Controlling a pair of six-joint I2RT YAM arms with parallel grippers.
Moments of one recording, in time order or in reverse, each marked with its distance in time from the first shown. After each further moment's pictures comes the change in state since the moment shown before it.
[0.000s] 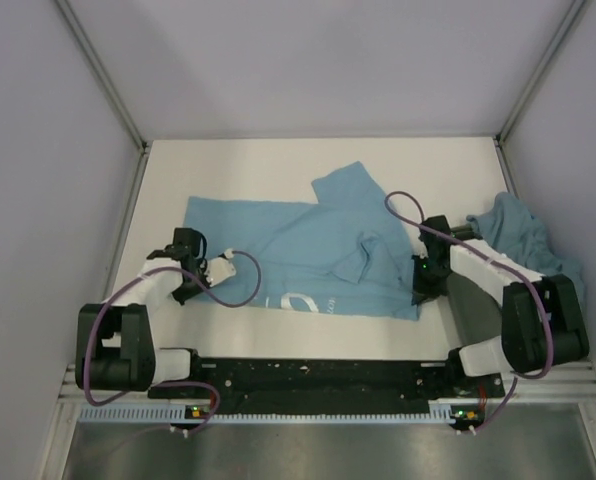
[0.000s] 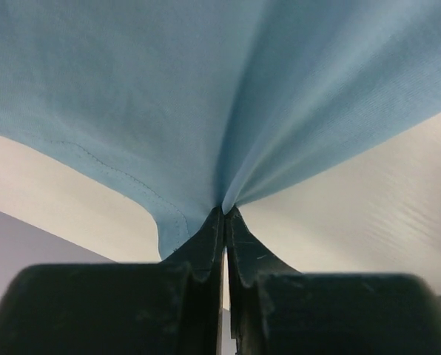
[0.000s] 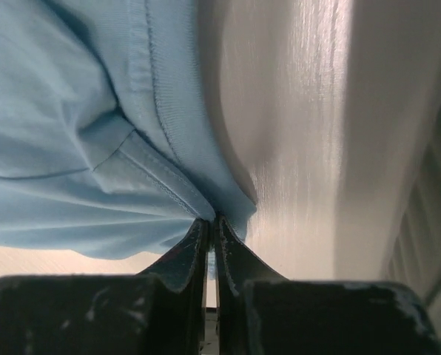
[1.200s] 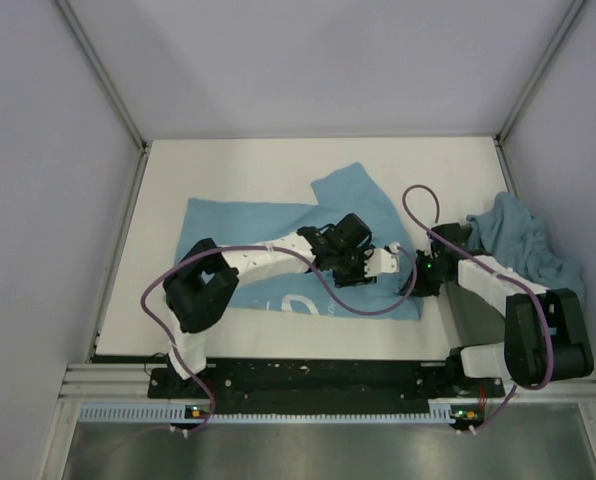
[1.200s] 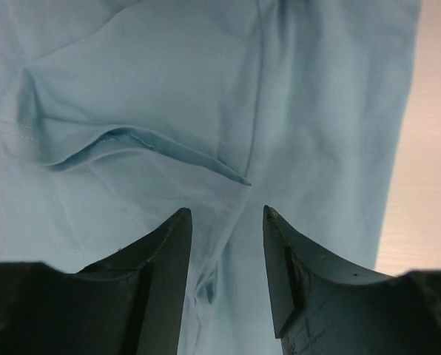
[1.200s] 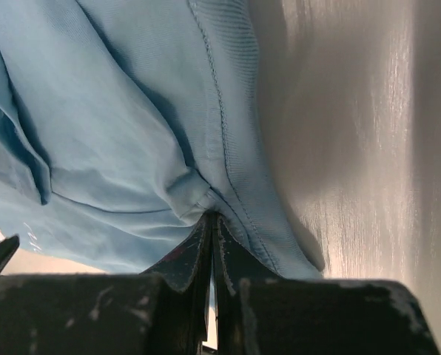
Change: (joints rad) left arm -0.937 0.581 0.724 0.199 0.400 -0.428; right arm -0.074 -0.037 -0.149 0.314 -0.196 0.142
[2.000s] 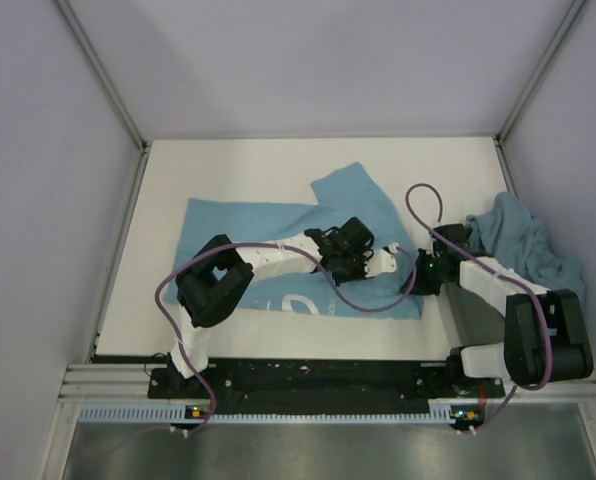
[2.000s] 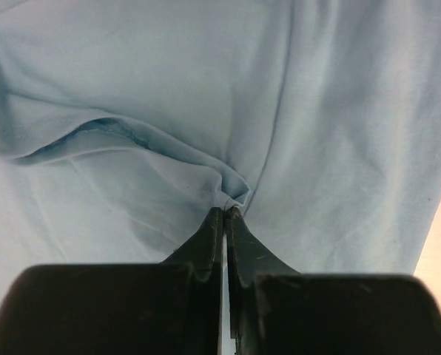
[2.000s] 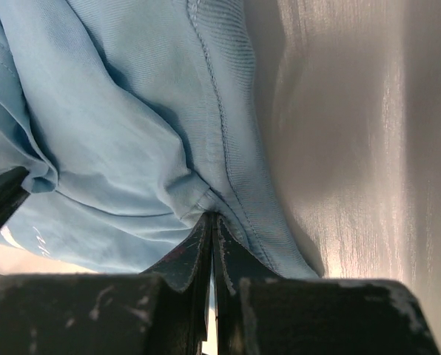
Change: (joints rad) left arm 0.002 0.105 0.021 0.034 -0.075 -0.008; right arm -0.026 -0.002 -0.018 0.048 -0.026 -0.002
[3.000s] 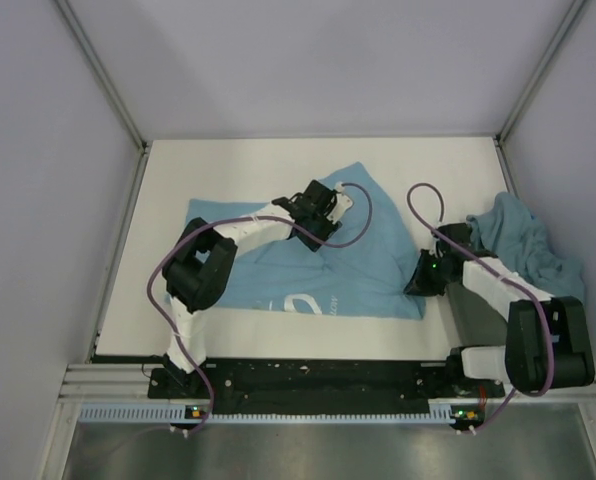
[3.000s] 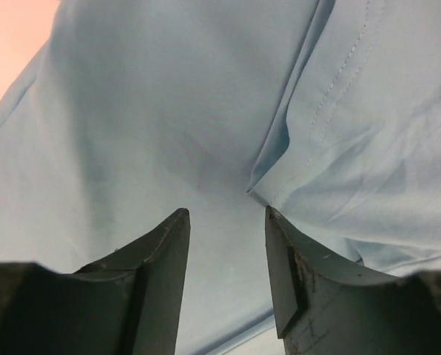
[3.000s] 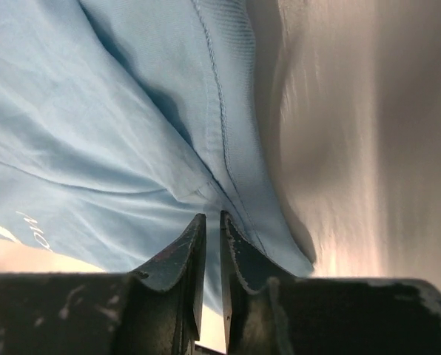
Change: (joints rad) left arm 0.262 0.017 0.063 -0.021 -0.227 -0.432; right arm -0.019 -0.020 -0.002 -0.027 -0.004 -0.039
